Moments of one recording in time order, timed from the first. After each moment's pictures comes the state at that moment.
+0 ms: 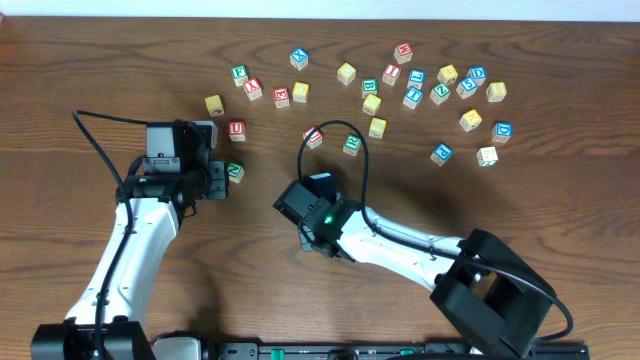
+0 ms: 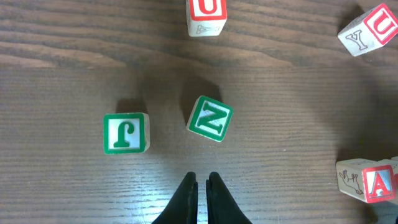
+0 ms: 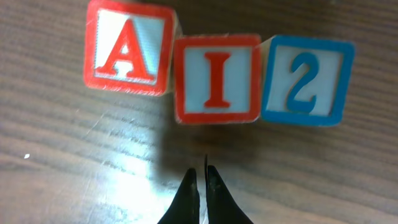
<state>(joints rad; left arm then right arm) 0.01 1.39 0.86 -0.52 0.16 -0.01 0.95 1.87 1.12 -0.54 0.20 0.70</state>
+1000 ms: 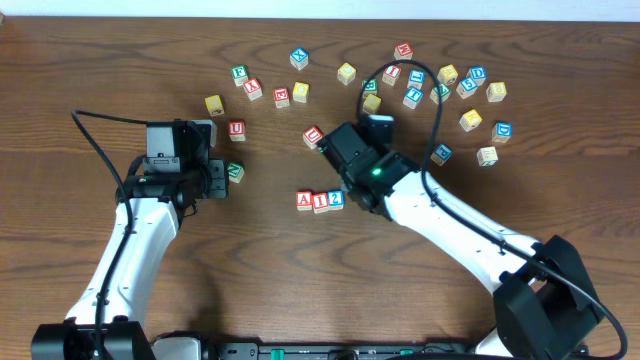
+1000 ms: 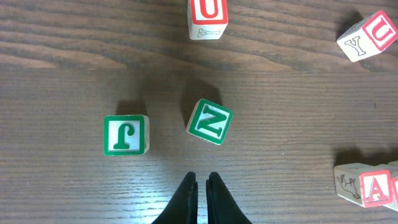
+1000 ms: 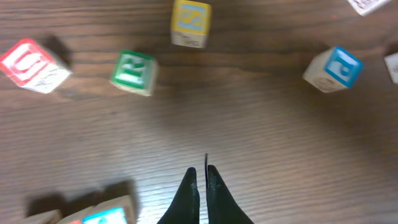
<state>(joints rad) 0.01 1.39 0.86 -0.51 0.16 -0.04 0.70 1.73 1.23 -0.70 0.47 0.73</state>
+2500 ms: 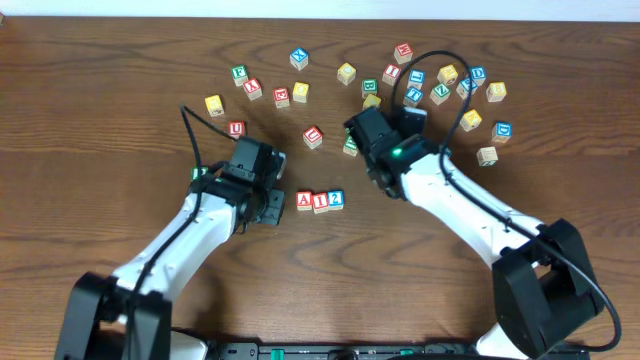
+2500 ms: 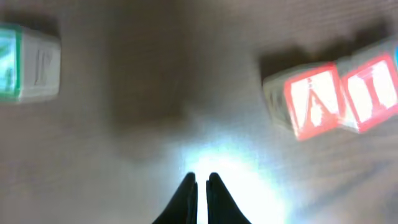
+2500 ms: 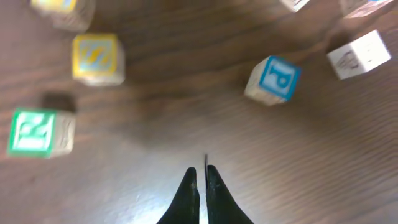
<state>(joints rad) -0.34 1.49 0.83 -0.61 0.09 -0.09 0.55 1.77 1.23 -0.70 0.51 0.78</state>
